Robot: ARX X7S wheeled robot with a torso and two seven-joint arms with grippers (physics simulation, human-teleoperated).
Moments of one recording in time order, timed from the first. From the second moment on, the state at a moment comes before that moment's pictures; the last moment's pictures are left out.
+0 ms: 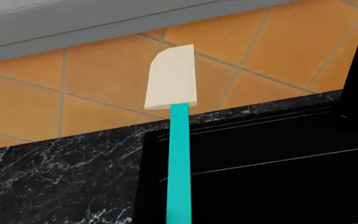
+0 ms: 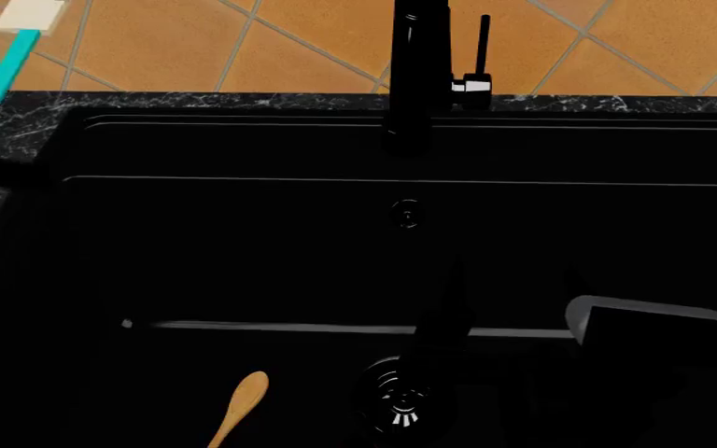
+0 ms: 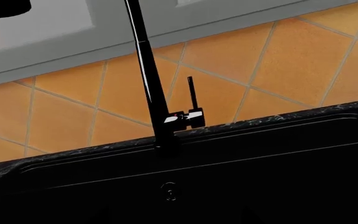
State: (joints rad) left arm -1.13 -0.01 -0.01 0.06 0.98 -1.34 0.97; right arm 0.33 0.32 -0.09 -0.40 0.64 0.53 0.30
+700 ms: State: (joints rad) left arm -0.96 -0.02 0.20 -0.04 0.65 -1.32 0.83; right arm 0.33 0.33 -0.09 -0.40 0.65 0.52 0.32
